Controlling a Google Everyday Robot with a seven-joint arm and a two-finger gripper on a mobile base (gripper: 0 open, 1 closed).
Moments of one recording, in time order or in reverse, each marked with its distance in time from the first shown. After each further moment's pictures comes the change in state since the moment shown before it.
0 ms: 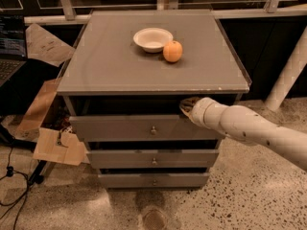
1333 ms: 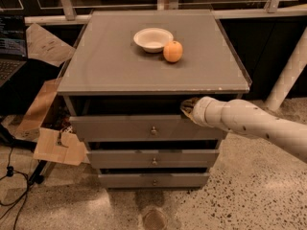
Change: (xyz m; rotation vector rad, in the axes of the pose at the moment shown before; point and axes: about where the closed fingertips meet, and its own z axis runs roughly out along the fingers) arm 0.009 0.005 -0.002 -0.085 0.055 -0.074
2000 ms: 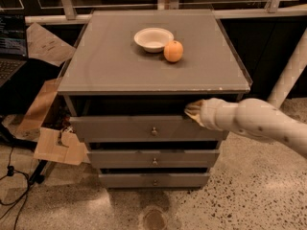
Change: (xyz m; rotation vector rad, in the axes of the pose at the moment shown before) arm -0.006 0.004 -0.028 -0.042 -0.031 0.088
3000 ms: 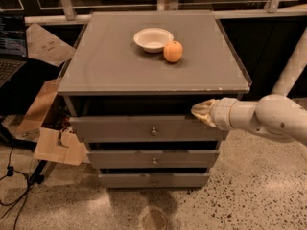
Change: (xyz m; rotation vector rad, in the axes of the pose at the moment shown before) arm 0.003 0.005 -0.040 -0.099 -0.071 0.087
